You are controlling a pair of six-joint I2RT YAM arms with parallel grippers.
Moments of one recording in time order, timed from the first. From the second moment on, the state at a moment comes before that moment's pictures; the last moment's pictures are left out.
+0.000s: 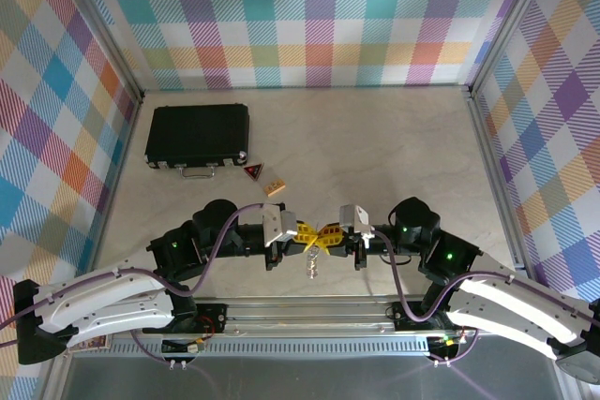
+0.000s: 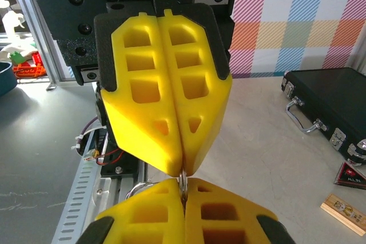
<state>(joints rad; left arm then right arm) -1.09 0.82 0.75 -0.12 0.30 0.09 0.98 0.70 0.59 -0.07 -0.49 -0.11</state>
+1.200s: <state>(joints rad) -1.09 0.96 0.94 -0.54 0.22 0.19 1.00 0.78 0.60 -0.13 -0.44 -0.14</state>
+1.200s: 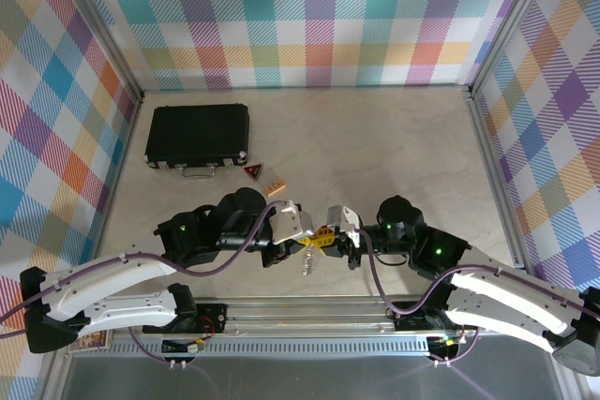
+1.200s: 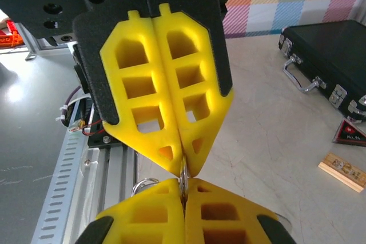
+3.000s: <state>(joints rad) -1.10 0.89 0.83 -0.35 0.24 0.16 1.01 0.74 0.59 -0.12 -0.43 -0.13</state>
